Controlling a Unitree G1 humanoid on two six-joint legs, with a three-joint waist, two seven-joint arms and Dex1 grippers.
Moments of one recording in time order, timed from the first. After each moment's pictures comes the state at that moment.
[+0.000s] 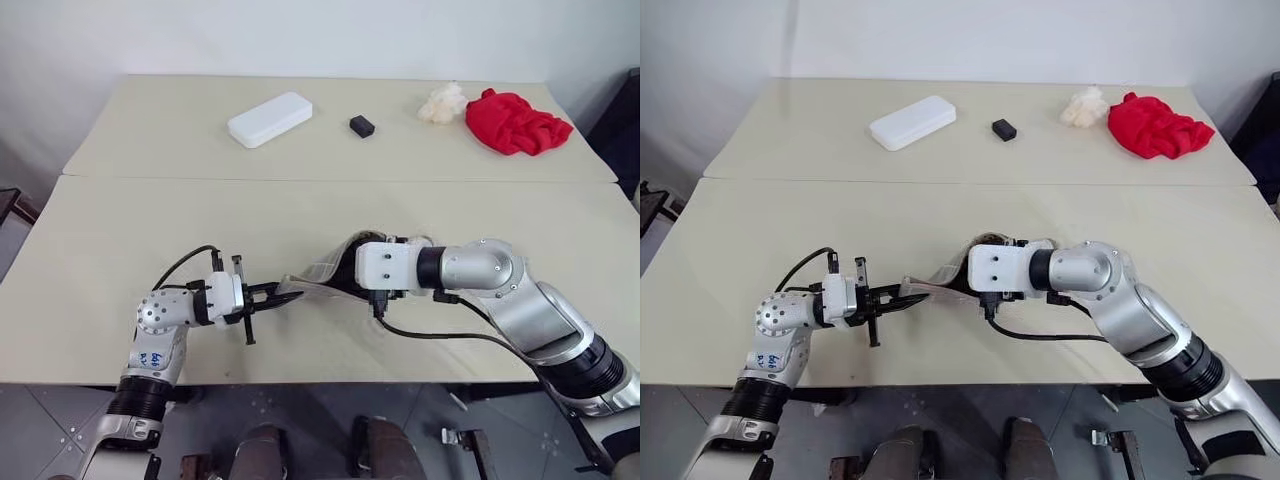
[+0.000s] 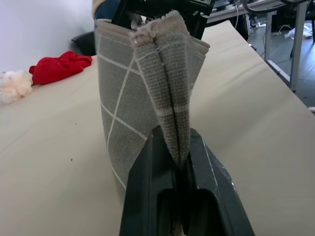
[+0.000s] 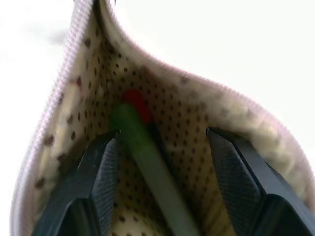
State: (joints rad) left arm -0.34 0.46 -0.03 0.22 -0.36 -0.38 -1.19; right arm -0.66 -0.74 0.44 -0.43 -0.07 0.44 0.91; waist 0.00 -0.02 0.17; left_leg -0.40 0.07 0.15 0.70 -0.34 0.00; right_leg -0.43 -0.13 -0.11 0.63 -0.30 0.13
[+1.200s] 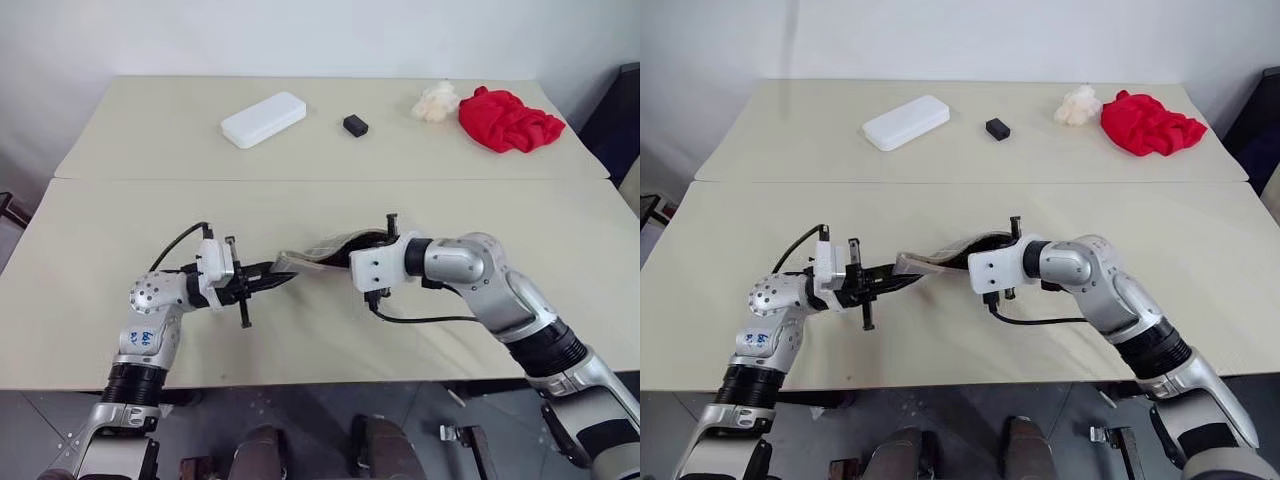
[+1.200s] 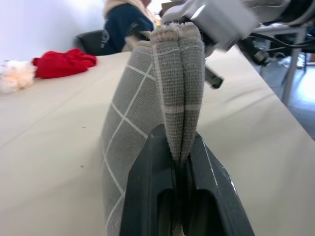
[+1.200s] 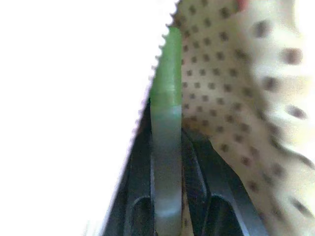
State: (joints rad) left arm -0.41 0.47 0.03 0.18 -0.43 -0.14 -1.16; right arm -0.67 -0.66 0.38 -0.11 -0.27 -0.07 0.88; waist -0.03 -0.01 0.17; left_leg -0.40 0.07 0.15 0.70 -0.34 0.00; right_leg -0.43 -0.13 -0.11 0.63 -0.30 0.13
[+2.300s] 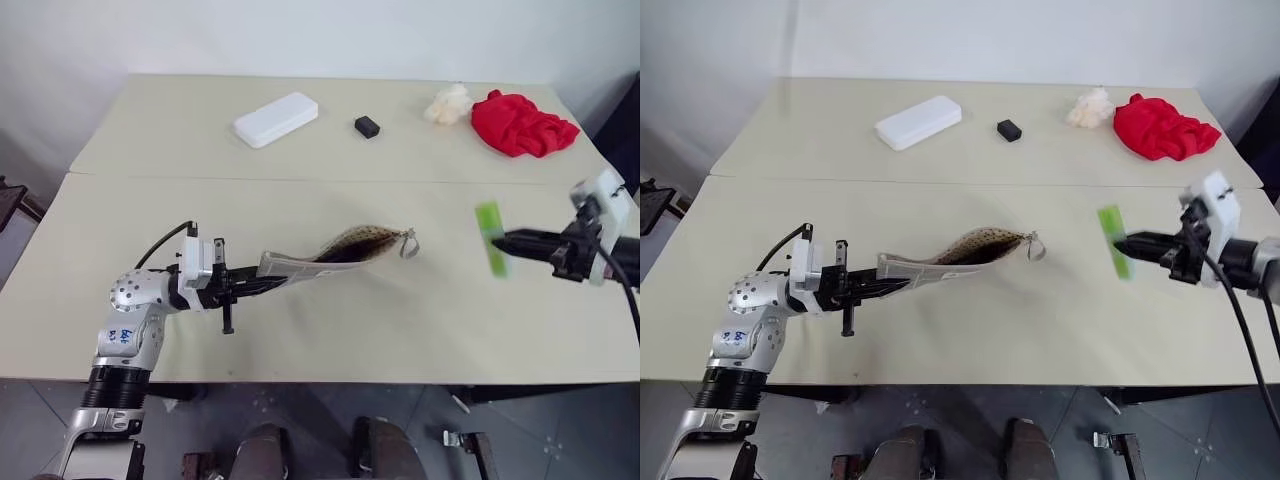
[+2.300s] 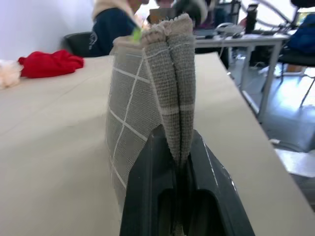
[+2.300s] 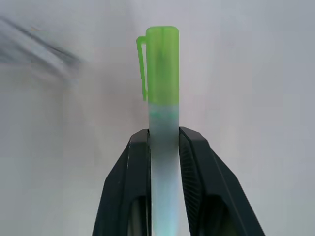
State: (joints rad) left arm -0.39 0.52 0.06 0.13 -0.52 -0.03 -1.30; right arm -0.32 -1.13 -0.20 -0.03 0.72 0.89 0.82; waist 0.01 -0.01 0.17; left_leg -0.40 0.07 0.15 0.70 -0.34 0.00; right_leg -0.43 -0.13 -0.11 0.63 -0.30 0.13
